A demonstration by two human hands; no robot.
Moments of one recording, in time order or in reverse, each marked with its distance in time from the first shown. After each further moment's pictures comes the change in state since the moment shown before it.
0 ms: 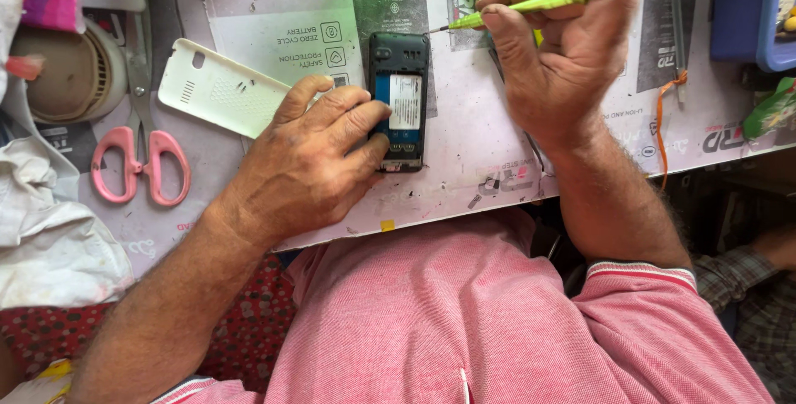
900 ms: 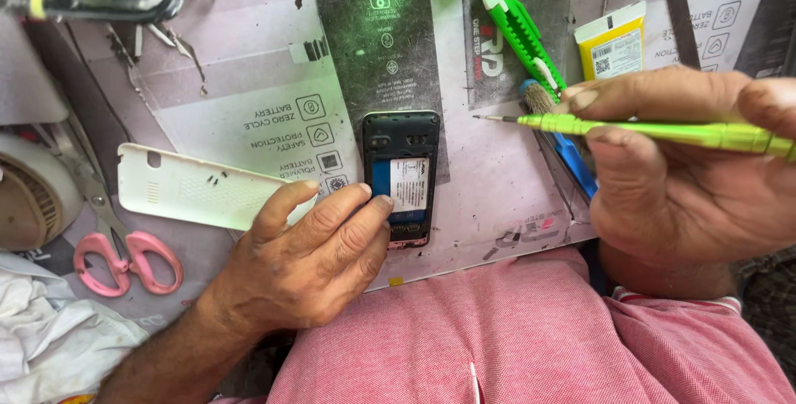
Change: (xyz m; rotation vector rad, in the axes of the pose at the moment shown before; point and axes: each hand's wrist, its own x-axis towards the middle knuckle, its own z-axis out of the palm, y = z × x) left_hand 0.002 -0.015 0.001 -0.081 -0.128 -0.017; right_hand -0.005 -0.033 -0.035 -0.138 -0.003 0.465
